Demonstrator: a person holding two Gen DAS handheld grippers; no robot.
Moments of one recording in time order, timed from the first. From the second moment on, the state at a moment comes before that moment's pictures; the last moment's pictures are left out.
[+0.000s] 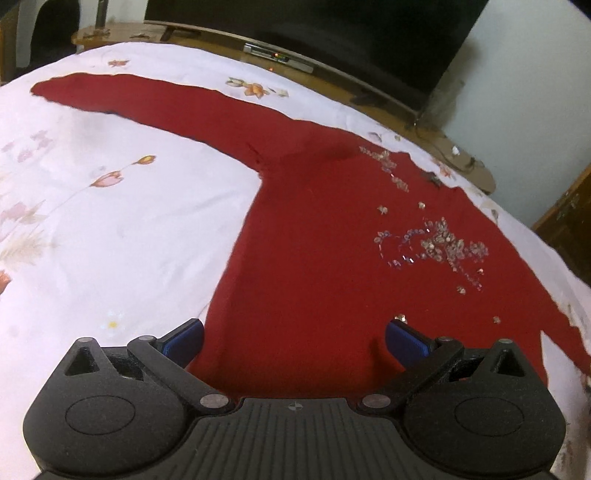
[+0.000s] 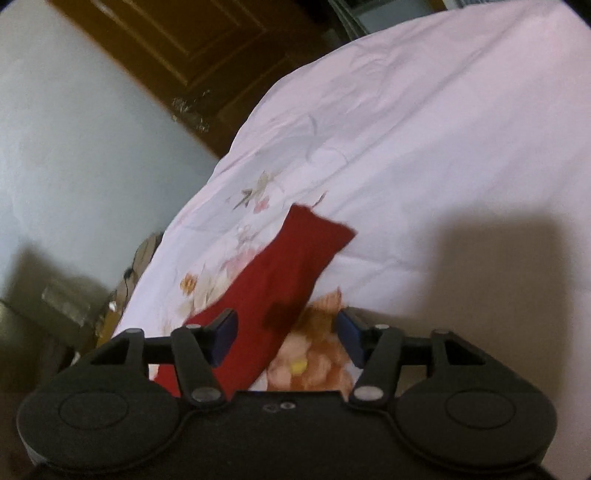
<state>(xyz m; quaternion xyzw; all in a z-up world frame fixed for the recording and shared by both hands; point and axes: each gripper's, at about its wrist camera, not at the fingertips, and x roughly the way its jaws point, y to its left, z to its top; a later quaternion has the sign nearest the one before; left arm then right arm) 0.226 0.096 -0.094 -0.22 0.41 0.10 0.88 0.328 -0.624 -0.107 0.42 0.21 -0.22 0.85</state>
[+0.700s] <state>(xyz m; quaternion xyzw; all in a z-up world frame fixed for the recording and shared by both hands) 0.241 0.131 -0.100 -0.23 0.40 0.07 0.88 0.370 -0.573 -0.039 0.28 0.22 -0.21 0.91</state>
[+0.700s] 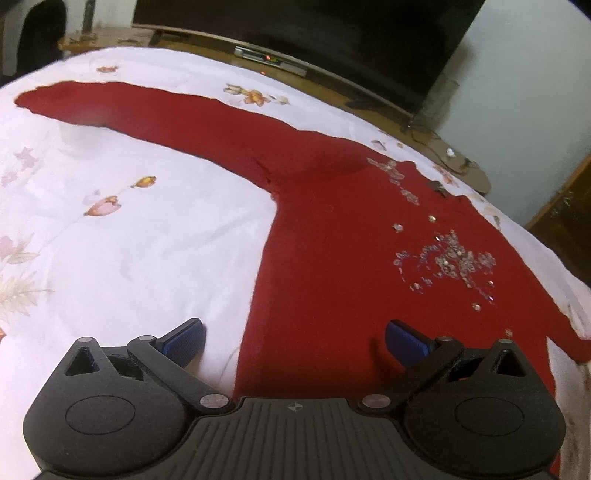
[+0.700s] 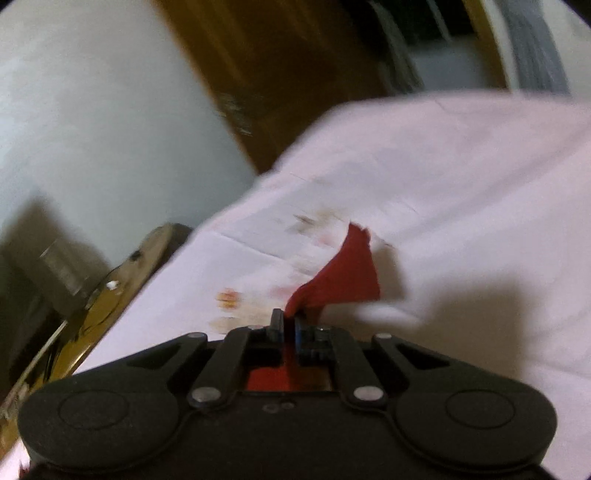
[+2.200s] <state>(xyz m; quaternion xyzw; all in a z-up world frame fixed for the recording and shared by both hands) 0.347 0.086 -0.076 -0.22 0.36 -0.03 0.91 0.362 -0.219 -0.057 0.12 0.31 0.14 0.93</state>
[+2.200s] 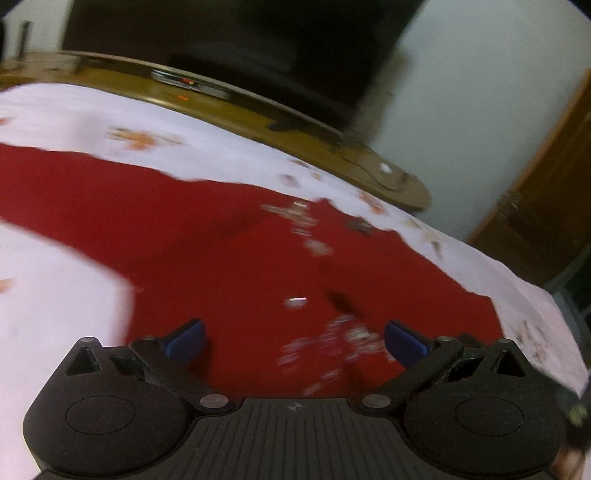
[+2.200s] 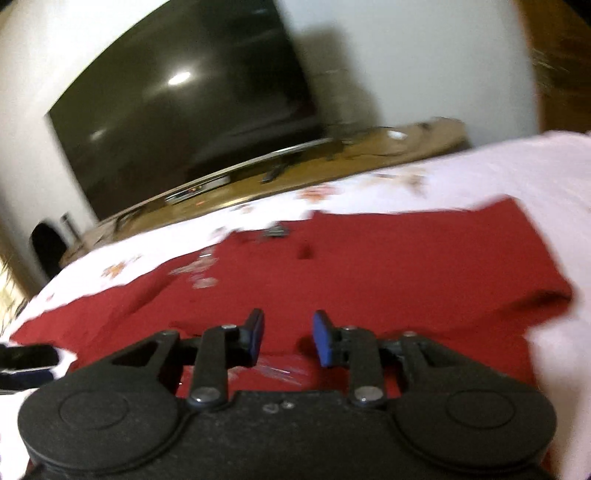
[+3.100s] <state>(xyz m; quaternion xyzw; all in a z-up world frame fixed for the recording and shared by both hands) 0.382 0.083 -0.061 -0.23 0.33 -0.03 0.91 0.347 -0.356 -0.074 0.22 0.30 0.02 0.93</state>
